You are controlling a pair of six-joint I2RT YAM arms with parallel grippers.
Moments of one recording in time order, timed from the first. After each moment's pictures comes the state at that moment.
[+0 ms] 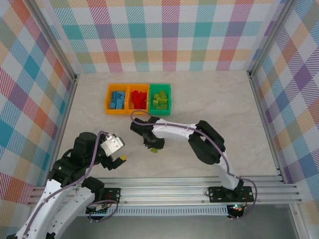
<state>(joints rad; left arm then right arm) -0.43 0.51 0.74 -0.95 0.18 0.54 1.02 2.14 1.63 -0.98 0.19 1.23</state>
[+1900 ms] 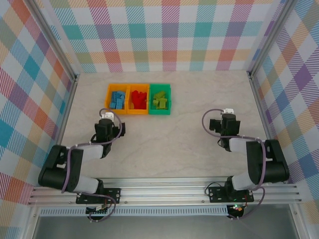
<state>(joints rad) -0.17 1.46 0.40 0.50 -0.22 -0.08 0.07 1.48 0.44 0.45 0.22 0.06</state>
